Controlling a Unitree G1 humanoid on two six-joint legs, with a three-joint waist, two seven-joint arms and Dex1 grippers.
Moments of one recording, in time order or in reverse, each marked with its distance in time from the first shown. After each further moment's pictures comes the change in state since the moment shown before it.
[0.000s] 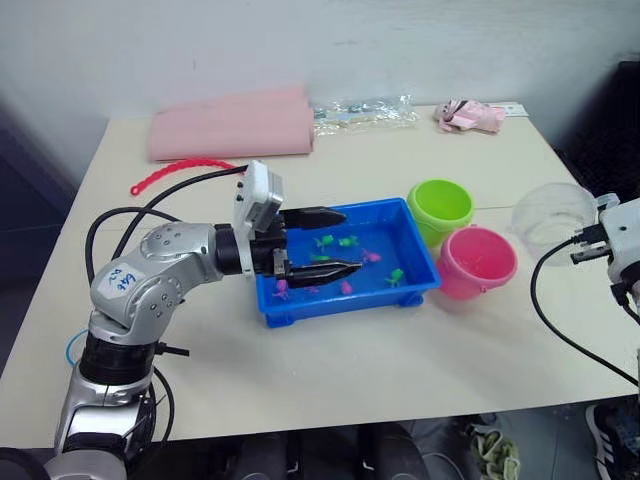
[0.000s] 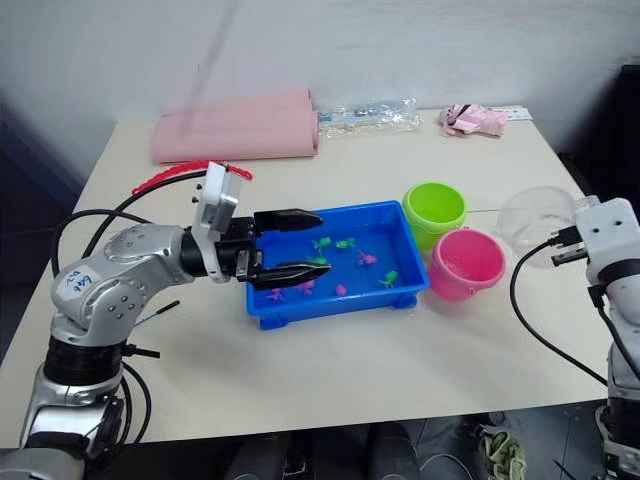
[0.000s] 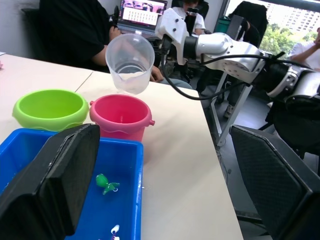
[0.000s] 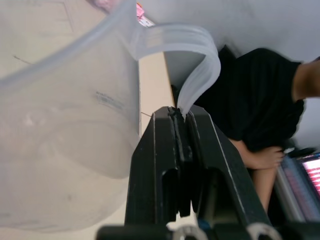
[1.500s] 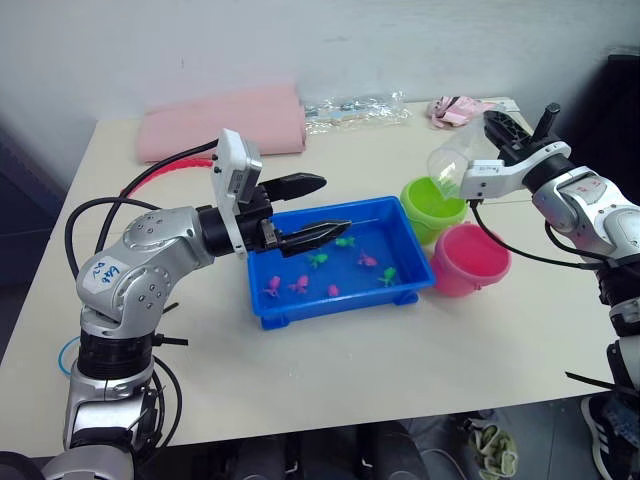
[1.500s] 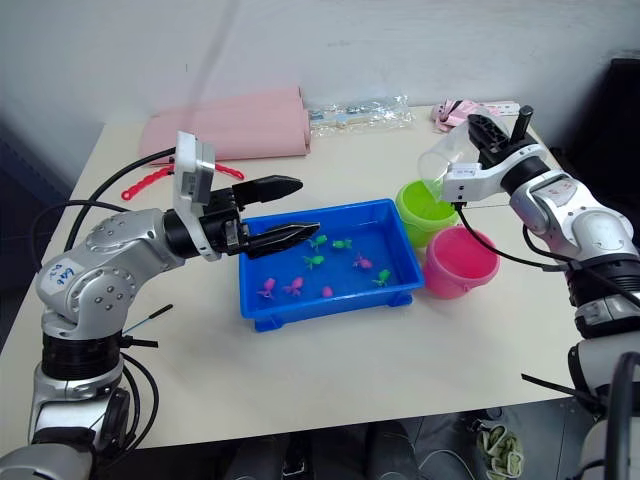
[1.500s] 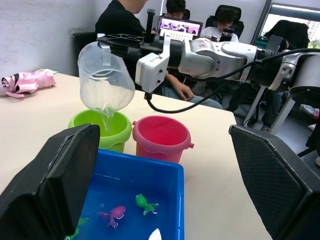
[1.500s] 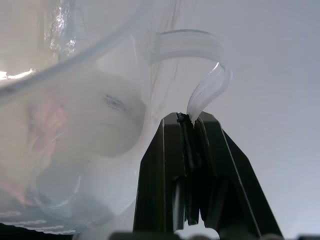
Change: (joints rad) left arm -0.025 -0.023 0.080 -0.009 0.012 0.014 0.102; right arm -0.758 -0.146 0.814 0.692 -0.897 -0.704 -0.505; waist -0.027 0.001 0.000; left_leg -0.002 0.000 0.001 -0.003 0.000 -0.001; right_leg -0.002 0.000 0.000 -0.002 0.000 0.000
